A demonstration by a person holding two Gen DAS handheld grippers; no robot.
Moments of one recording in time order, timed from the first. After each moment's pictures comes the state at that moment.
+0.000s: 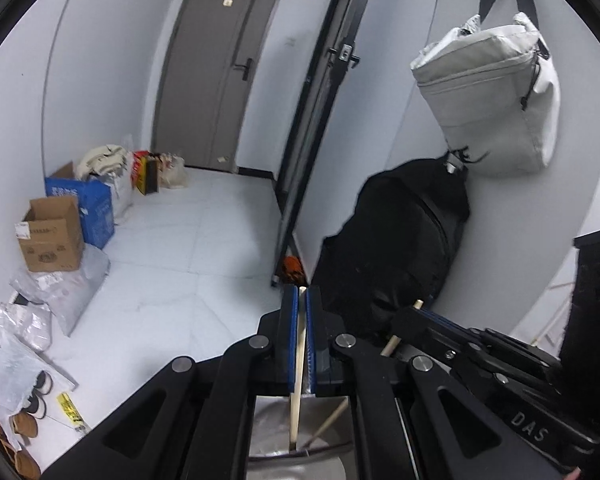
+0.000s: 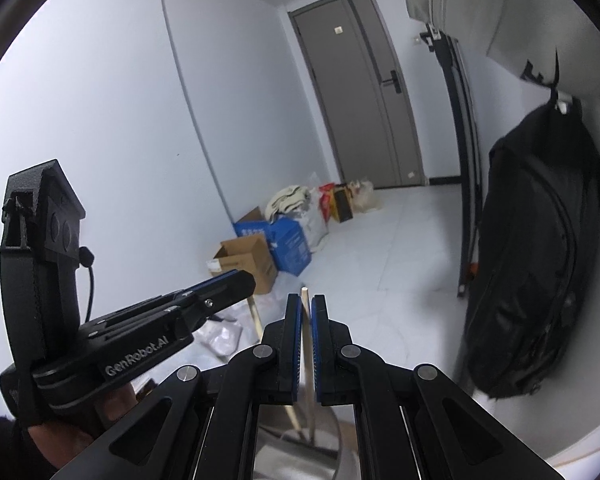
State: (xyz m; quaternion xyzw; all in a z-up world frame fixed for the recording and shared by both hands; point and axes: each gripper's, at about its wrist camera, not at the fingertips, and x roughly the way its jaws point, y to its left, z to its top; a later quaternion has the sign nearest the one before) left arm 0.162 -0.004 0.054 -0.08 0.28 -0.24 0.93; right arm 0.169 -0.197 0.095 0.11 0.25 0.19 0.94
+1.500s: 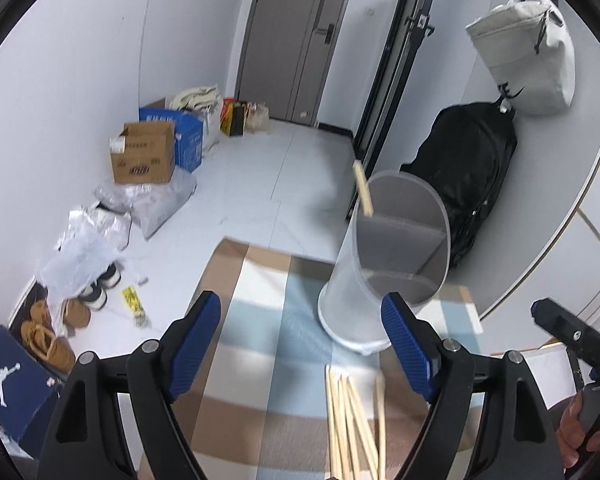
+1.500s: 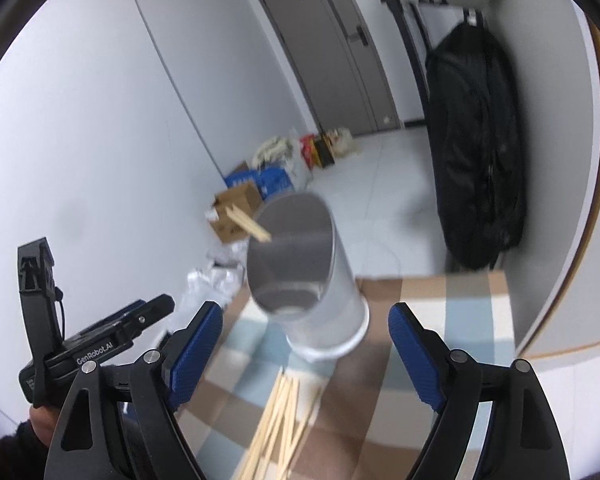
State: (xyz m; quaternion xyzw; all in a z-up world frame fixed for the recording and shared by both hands) left arm 0.037 0.055 -0.023 -0.09 0.36 -0.09 0.92; right arm 0.020 -0.212 0.024 0.14 0.35 0.16 0.91
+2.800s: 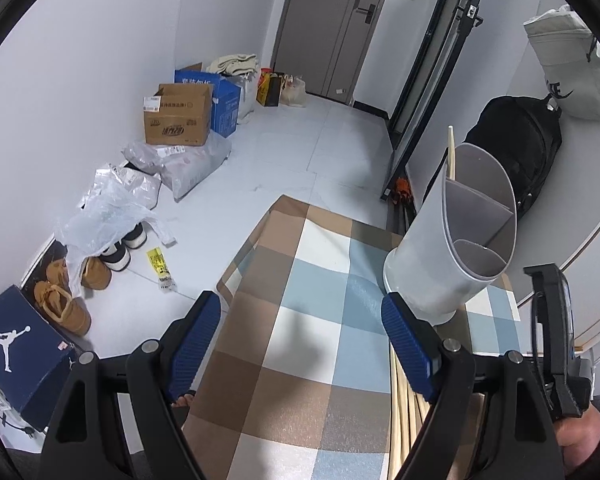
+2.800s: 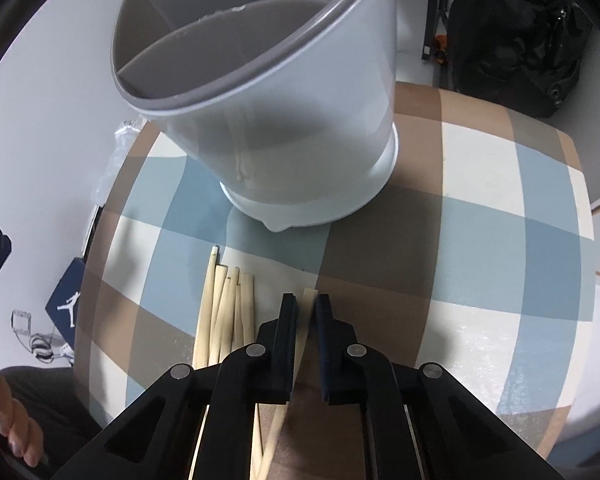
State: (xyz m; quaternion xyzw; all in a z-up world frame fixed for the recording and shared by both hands) left arm 0.038 0.097 -0.054 -0.11 0.41 -0.05 0.91; right arm 0.083 -0.146 -0.106 0.06 0.60 0.10 0.79
